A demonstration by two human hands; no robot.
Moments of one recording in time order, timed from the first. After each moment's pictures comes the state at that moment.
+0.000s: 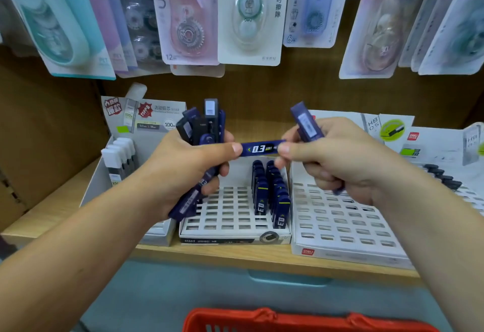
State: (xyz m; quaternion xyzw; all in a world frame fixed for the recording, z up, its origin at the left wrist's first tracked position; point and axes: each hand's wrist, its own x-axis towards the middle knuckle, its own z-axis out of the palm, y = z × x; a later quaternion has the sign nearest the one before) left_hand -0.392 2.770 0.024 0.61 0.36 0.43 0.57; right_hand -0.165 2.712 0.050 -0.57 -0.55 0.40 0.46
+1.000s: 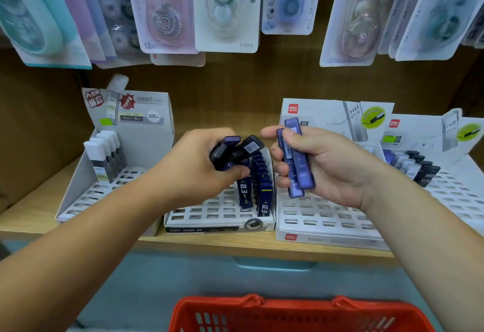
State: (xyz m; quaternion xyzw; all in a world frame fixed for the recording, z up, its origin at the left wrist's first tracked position) left_hand -0.371 2.765 0.012 0.84 0.36 0.31 0.26; right_hand -0.154 2.706 0.025 -0.43 -0.45 0.60 0.50
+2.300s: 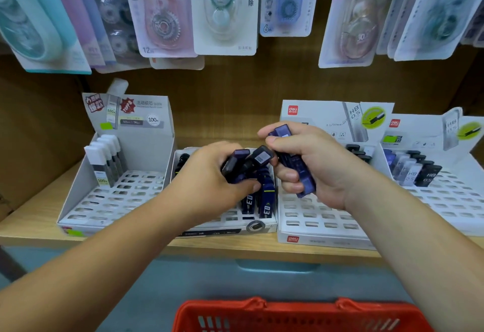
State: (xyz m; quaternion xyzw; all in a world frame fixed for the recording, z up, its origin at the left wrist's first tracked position) left_hand -0.356 2.754 -0.007 0.81 0.38 0.35 0.29; right_hand -0.167 2.714 0.021 -0.48 -0.47 0.52 0.53
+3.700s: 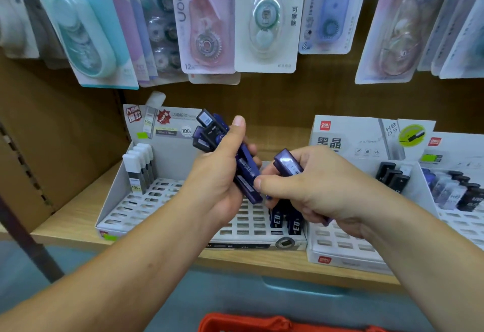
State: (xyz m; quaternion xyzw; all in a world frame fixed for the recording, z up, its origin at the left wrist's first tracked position) left_hand -0.350 2.772 0.013 0.33 0.32 0.54 0.71; right_hand -0.214 2.695 0.045 -0.59 -0.58 0.43 0.37
